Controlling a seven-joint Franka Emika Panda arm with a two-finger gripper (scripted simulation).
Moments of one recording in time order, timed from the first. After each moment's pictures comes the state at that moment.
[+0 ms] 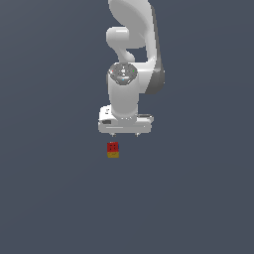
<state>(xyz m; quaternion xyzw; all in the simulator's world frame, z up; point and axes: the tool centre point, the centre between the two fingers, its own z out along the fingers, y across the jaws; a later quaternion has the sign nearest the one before) -0.013 -0.008 0.157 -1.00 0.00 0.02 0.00</state>
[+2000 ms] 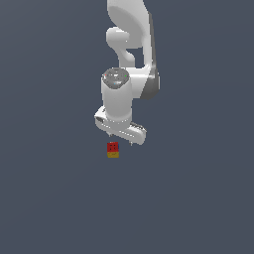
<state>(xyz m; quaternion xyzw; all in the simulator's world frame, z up) -0.001 -0.026 0.145 -0.98 0.22 0.00 0.00</state>
